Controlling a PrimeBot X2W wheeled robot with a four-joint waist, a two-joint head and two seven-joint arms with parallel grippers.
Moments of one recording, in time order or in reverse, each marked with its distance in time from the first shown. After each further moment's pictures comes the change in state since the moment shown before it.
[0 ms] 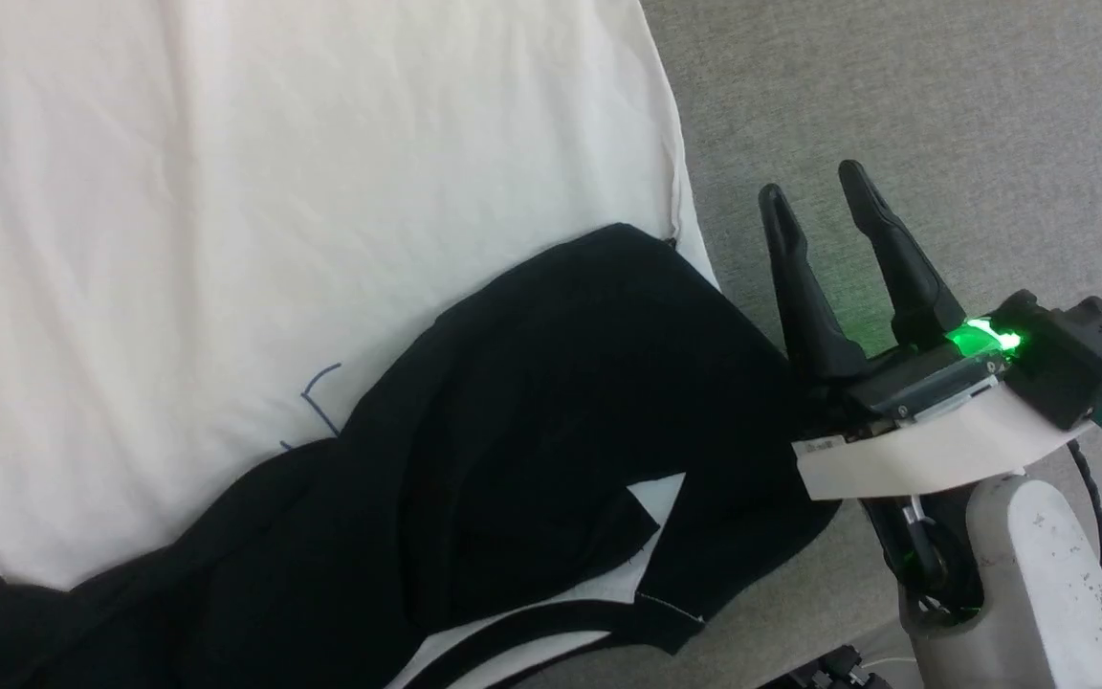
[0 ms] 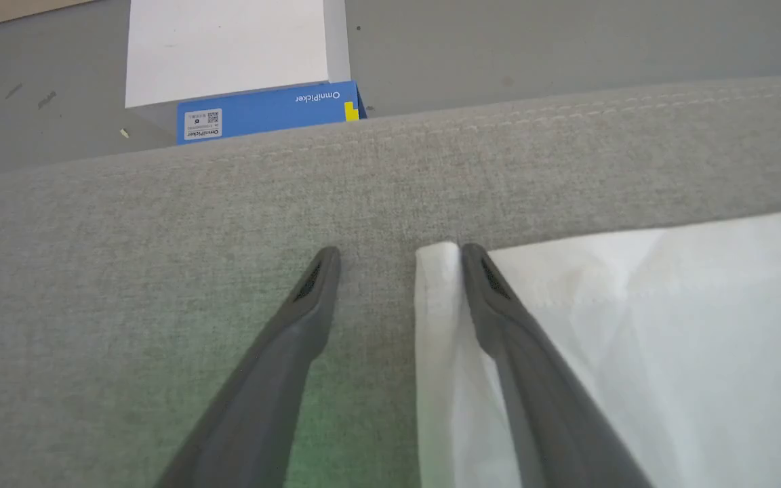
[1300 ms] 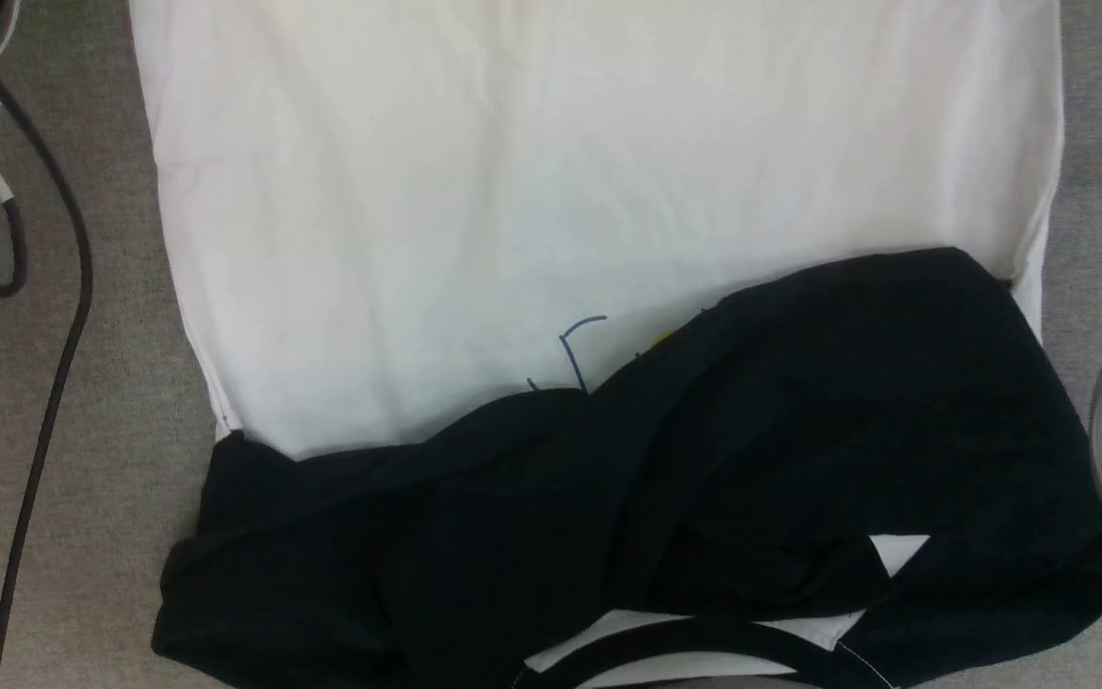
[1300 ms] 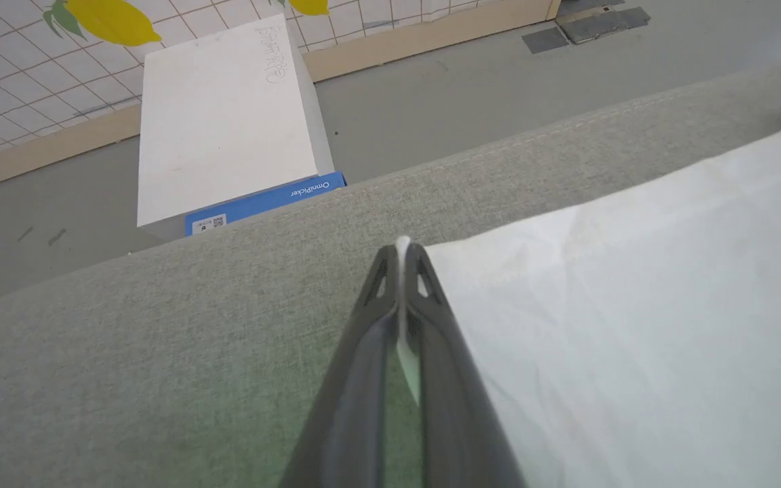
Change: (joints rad) left arm -0.154 -0.249 -0.179 0.058 -0.029 -0.199 -0.399; right arm -1.166 0.002 -0.369 0.833 -0.393 0.000 0.917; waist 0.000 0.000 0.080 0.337
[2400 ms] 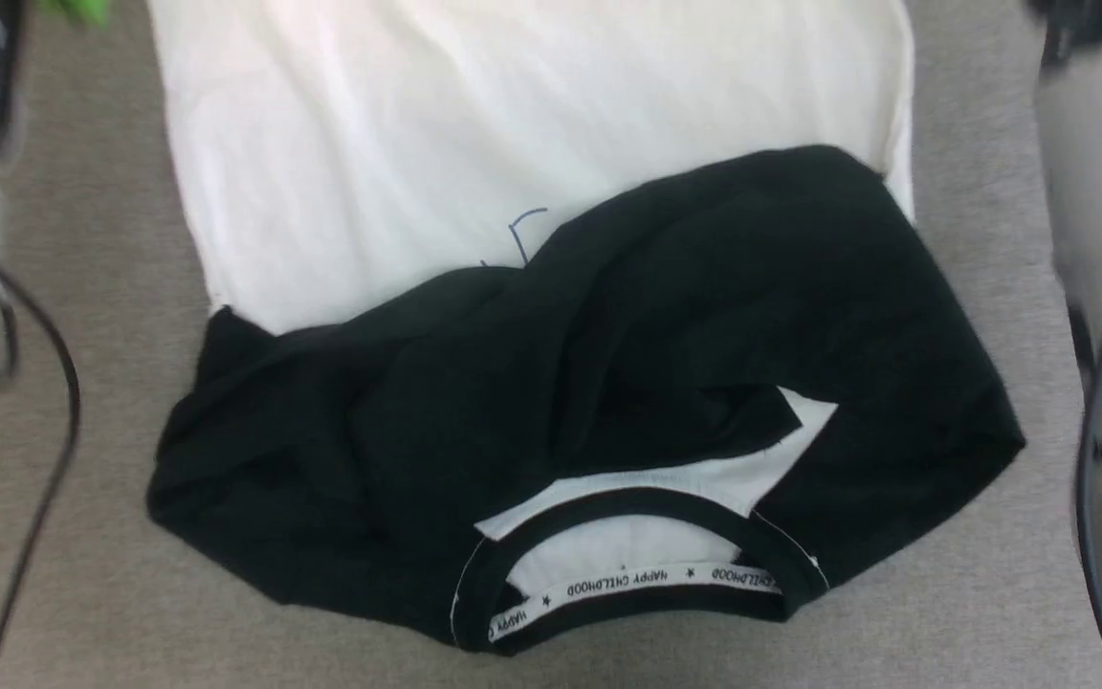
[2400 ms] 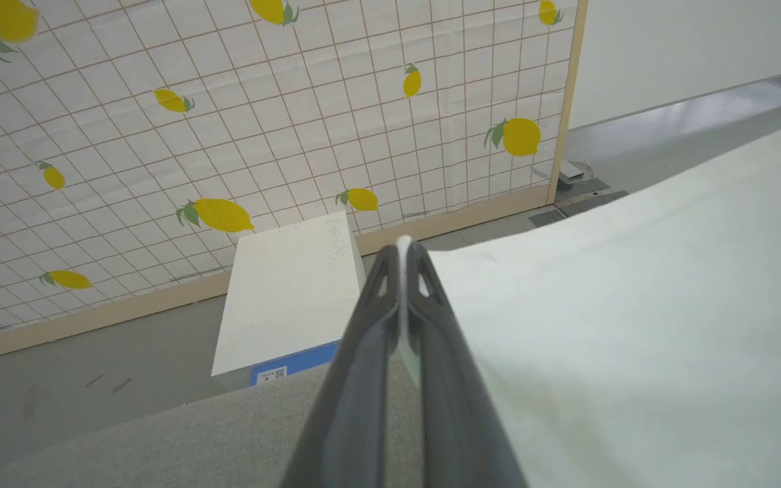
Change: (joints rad) left arm 0.133 0.046 0.016 0.076 0.044 -0.002 -0.520; right arm 0.221 -0.063 0.296 -0.161 0.237 0.000 -0.597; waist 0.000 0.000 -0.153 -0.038
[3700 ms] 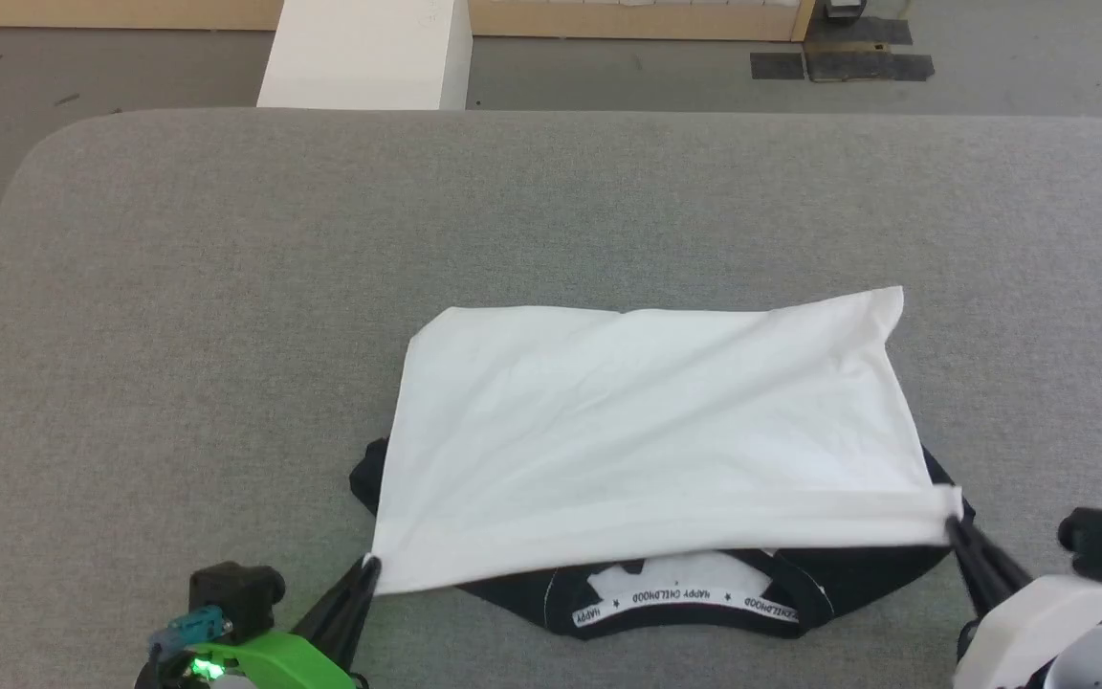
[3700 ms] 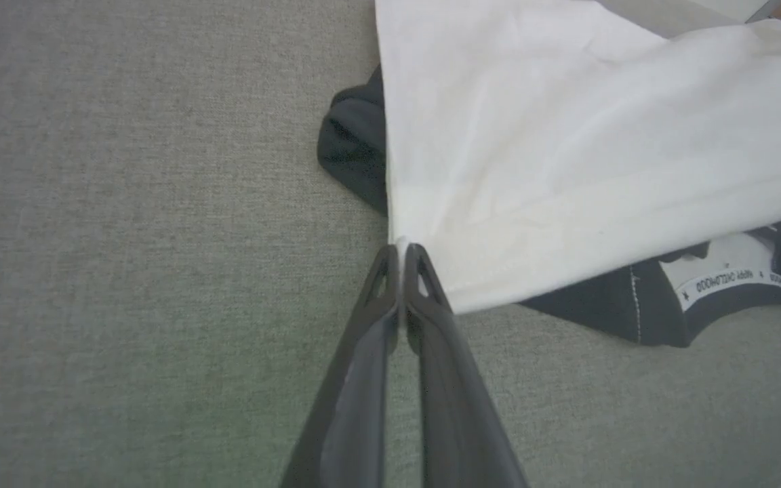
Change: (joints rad) left arm 1.159 -0.063 -0.119 -0.365 -0.286 0.067 -0.027; right arm 1.376 -0.003 -0.250 -0.640 0.058 0.000 0.139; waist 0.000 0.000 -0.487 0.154
